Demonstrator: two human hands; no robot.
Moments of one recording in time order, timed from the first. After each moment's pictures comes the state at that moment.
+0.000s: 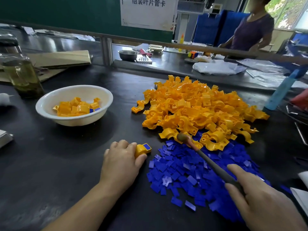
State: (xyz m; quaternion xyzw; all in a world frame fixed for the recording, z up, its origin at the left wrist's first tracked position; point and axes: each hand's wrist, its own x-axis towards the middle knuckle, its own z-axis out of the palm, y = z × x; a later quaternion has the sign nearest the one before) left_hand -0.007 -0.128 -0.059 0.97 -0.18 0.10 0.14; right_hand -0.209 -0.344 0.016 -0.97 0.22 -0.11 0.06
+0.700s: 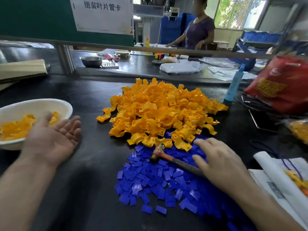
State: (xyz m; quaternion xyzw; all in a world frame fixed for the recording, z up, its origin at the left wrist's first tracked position) left_hand 0.083 -0.111 0.013 0.41 0.06 -0.18 0.89; right_hand -0.173 -0.400 0.013 -0.97 0.21 -0.15 0.04
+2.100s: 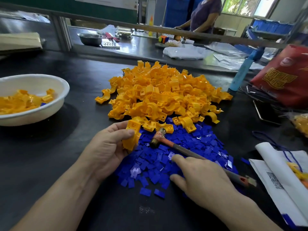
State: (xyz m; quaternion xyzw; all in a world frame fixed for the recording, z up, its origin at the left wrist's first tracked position) left_hand -0.024 -0.184 -0.009 0.50 -0.05 -0.33 0.80; right_hand -0.180 -0.348 -0.004 -0.99 0.12 0.05 0.01
